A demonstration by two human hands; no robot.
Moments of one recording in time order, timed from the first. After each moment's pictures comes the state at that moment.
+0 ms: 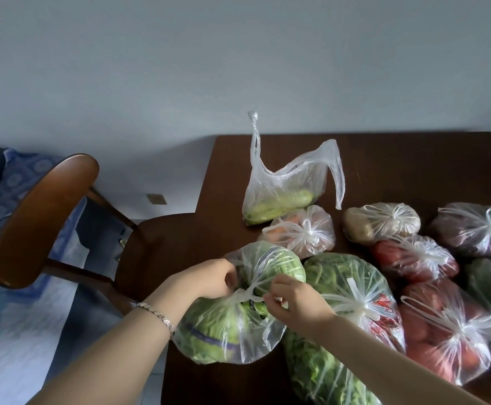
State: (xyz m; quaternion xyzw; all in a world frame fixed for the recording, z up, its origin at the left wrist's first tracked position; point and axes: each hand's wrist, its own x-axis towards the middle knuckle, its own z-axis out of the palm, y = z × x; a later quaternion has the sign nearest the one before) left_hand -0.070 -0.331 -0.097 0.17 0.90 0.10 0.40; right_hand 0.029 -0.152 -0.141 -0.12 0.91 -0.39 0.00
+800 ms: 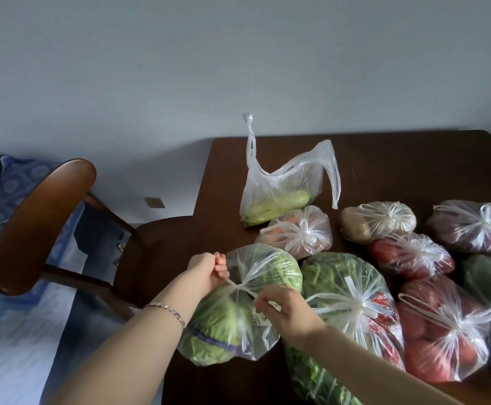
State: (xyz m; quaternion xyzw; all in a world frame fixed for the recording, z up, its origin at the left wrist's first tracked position) left_hand -0.090 -0.338 -0.143 -0.14 0.62 0.71 0.30; right_hand 0.041 -0.171 -0.115 -0.05 0.85 -0.52 0.10
